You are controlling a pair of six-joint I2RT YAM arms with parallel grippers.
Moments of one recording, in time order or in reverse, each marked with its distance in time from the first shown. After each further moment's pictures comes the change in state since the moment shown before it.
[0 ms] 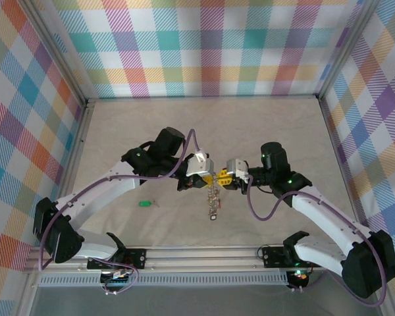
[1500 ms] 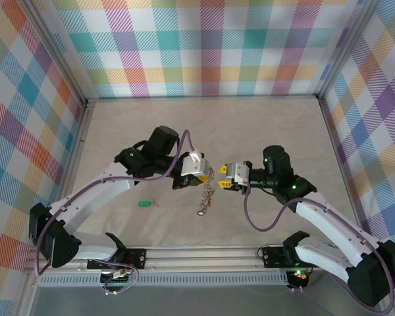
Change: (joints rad) left arm 0.033 -0.043 -0.002 -0.032 -0.007 0.080; right arm 0.040 -0.081 -0.005 -0.027 0.183 -0.106
